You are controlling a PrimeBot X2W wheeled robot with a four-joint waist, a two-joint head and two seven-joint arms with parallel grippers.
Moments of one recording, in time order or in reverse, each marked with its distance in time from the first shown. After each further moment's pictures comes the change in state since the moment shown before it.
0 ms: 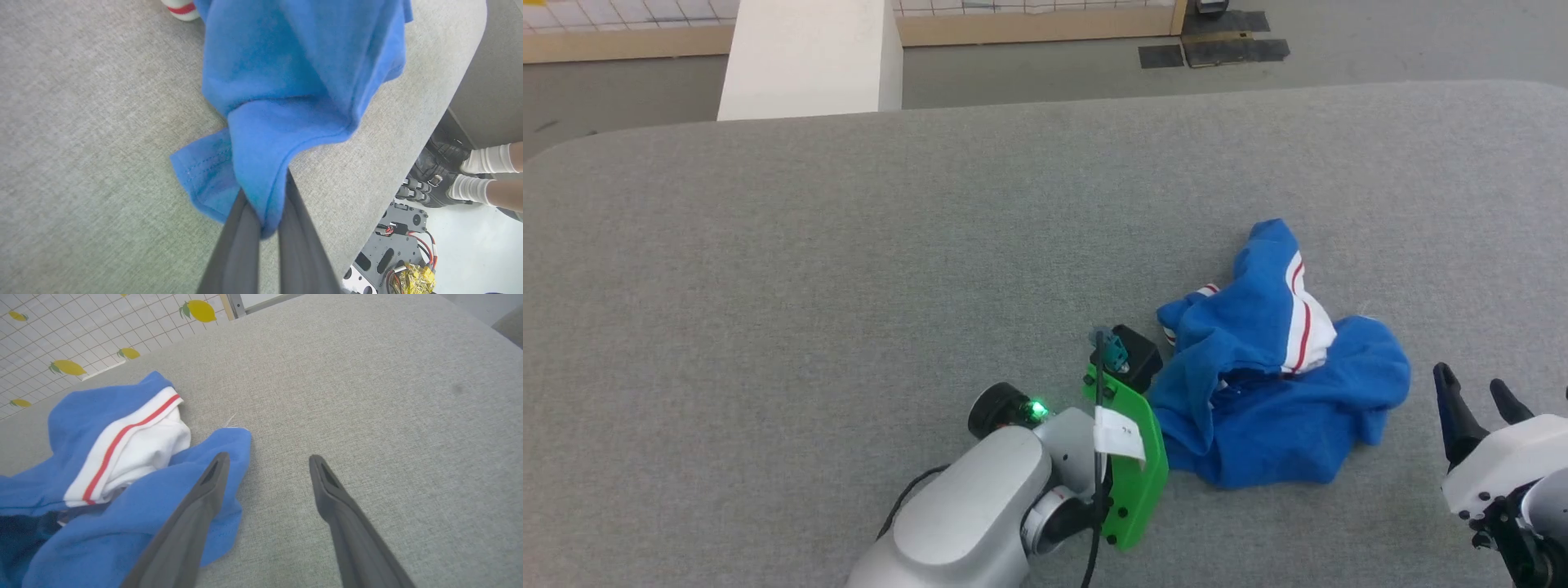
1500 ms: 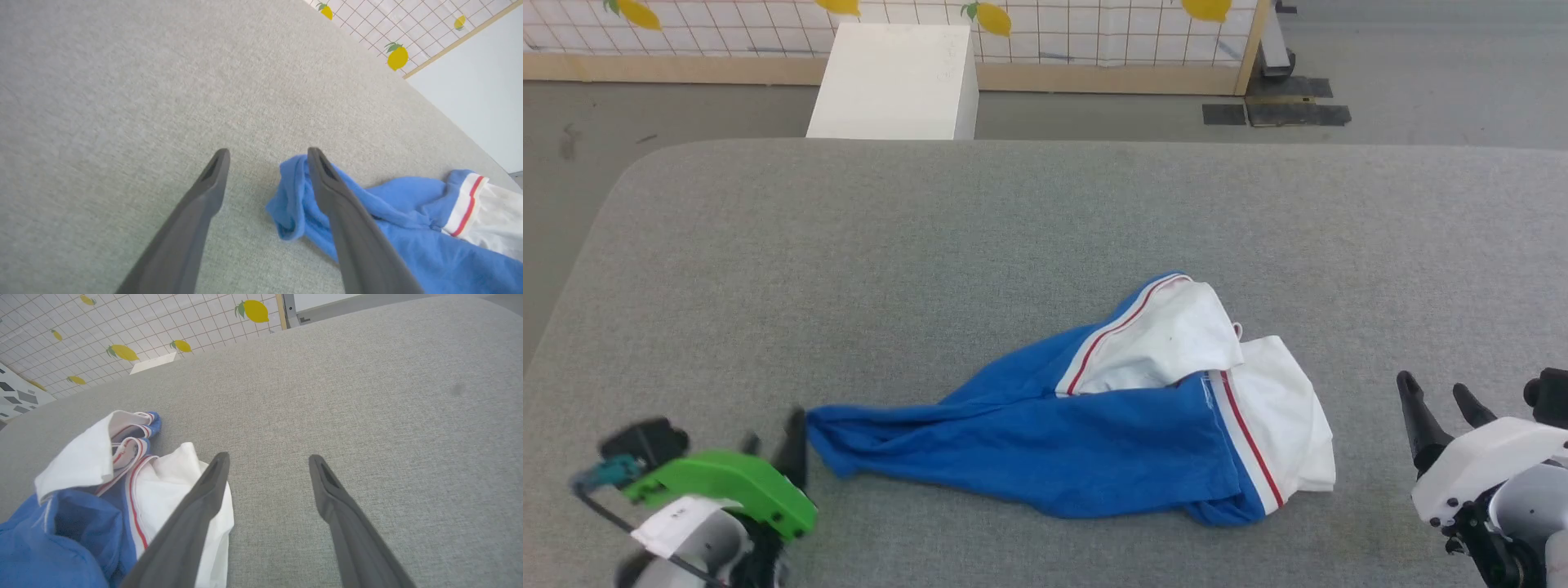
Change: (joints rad) left arm 0.505 0.265 0.673 -0.267 -0.248 0.332 -0.487; right arm 0.008 0.001 0.067 0.014 -0.006 0.000 0.007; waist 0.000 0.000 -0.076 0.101
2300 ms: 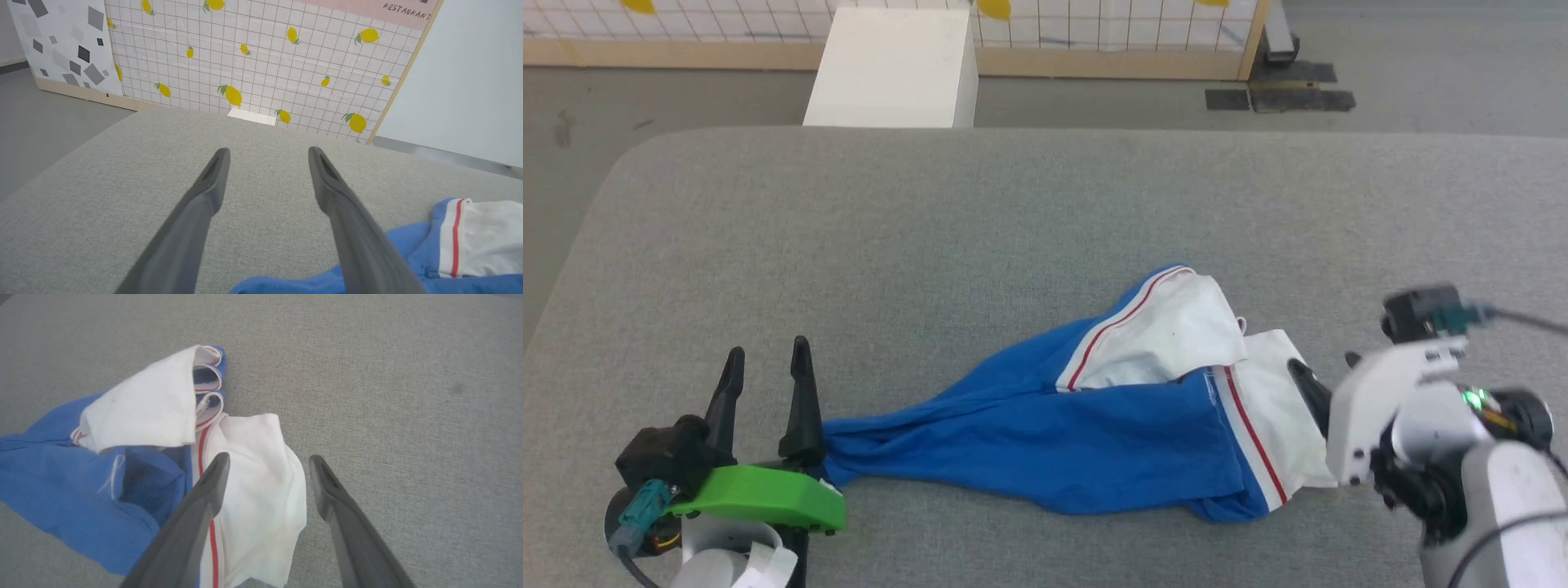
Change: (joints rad) left arm 0.010 -0.027 -0.022 -0.100 0.383 -0.110 -0.402; right arm -0.126 -0.021 0.222 -0.032 -0.103 0.000 0.339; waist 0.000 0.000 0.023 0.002
